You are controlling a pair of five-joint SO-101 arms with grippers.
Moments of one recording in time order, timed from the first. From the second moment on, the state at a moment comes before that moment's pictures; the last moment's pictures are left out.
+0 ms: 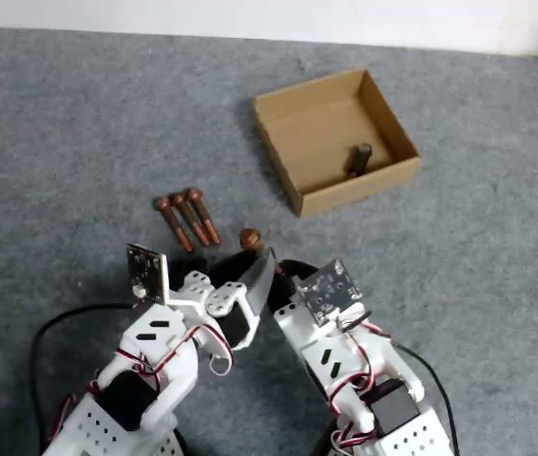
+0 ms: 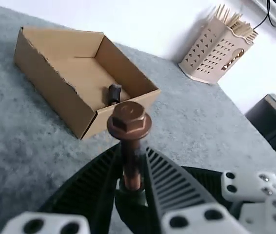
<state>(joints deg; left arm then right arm) 34.4 -103.7 96.0 28.6 38.5 -34.6 -104.6 92.7 39.4 10.2</state>
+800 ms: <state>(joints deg) 36.3 -104.3 96.0 31.2 34.9 -39.9 -104.5 87.3 40.0 11.0</state>
